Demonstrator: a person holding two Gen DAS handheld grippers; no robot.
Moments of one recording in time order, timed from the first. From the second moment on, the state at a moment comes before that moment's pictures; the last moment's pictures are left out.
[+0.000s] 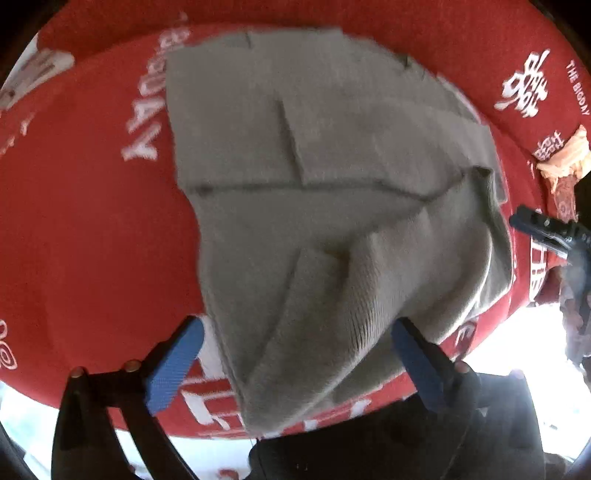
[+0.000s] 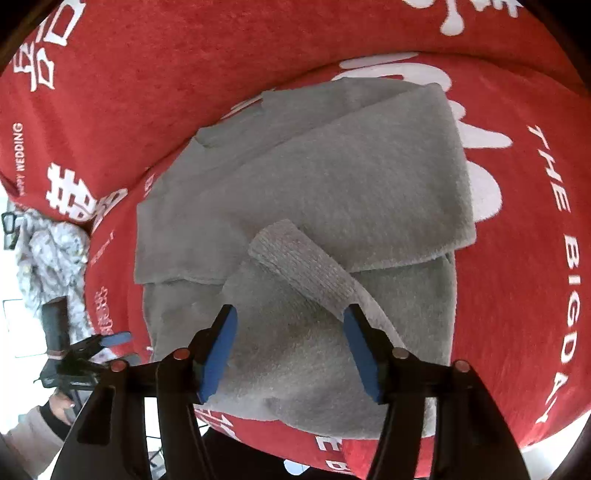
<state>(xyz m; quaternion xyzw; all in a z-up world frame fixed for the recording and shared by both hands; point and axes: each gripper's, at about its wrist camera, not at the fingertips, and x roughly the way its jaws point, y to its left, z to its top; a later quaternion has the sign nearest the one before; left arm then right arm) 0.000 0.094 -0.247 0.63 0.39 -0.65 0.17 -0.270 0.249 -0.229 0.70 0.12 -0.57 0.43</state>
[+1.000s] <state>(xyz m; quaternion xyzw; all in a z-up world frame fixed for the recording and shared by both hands) 0.015 0.099 -0.278 0.60 0.49 -0.62 0.07 -0.273 0.242 -0.261 0.65 0.26 -0.60 0.39</state>
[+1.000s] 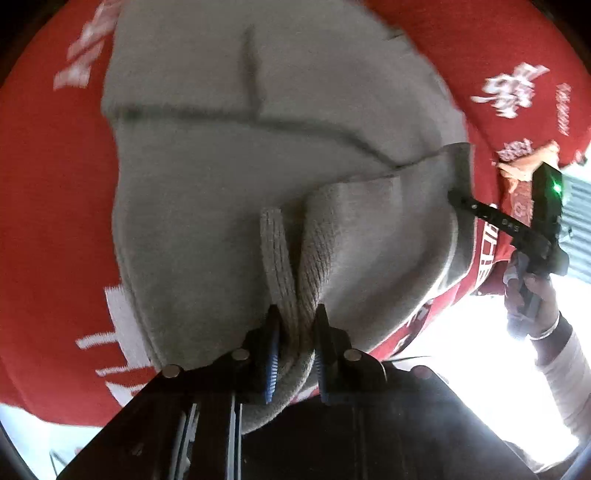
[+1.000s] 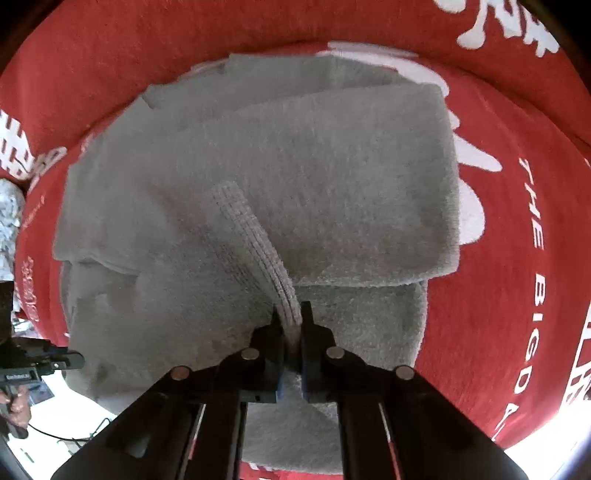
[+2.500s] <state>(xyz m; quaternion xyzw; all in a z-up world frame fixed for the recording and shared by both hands) -0.081 -0.042 -0.265 0.56 0.39 -0.69 0.23 -0.350 0.179 -0.254 0.62 0.20 -0.67 0.37</state>
